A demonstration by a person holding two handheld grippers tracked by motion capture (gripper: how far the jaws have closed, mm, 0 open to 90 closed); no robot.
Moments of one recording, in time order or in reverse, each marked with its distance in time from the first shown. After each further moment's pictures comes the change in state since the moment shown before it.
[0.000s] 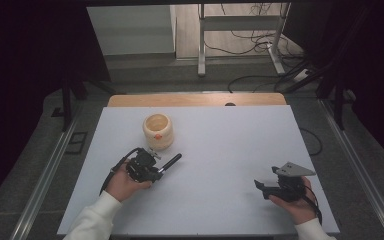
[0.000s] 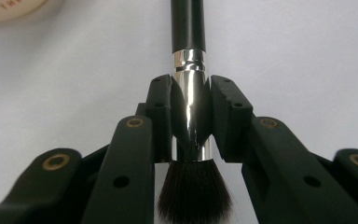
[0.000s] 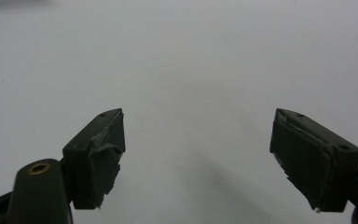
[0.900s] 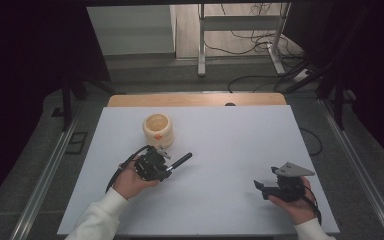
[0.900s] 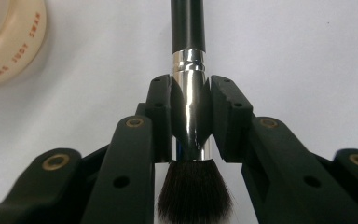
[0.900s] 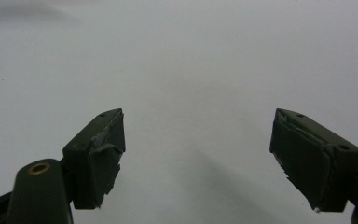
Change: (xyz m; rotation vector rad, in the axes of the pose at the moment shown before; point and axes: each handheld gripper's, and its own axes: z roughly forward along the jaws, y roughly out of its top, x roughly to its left) left arm -0.021 0.023 -0.004 -0.030 -0.002 0.107; right arm 0.001 -0.001 0.002 0.004 -0.001 -0.003
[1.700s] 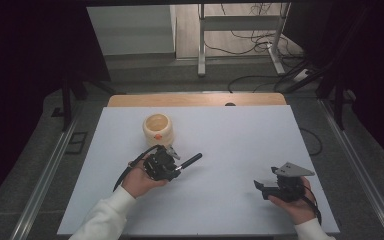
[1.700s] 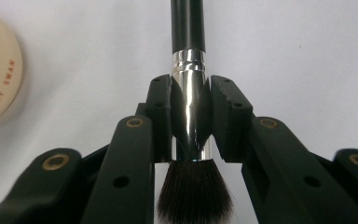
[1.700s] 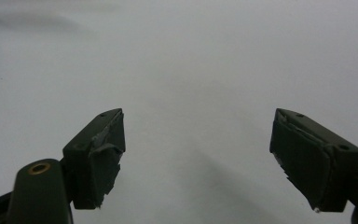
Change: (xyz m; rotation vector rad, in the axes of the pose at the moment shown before) left arm -0.013 0.018 0.006 -0.019 -0.018 0.069; right arm 0.000 0.000 0.000 0.001 -0.001 -0.004
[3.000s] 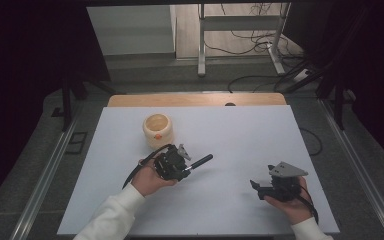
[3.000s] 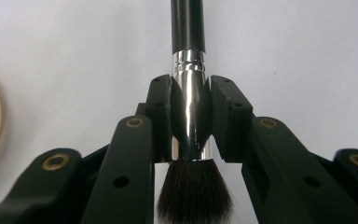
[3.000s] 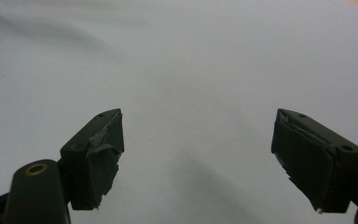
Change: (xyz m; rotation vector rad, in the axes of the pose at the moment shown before) left arm -0.013 0.023 0.006 -0.012 -0.017 0.066; right arm 0.013 0.010 0.003 0.003 -0.024 -0.077
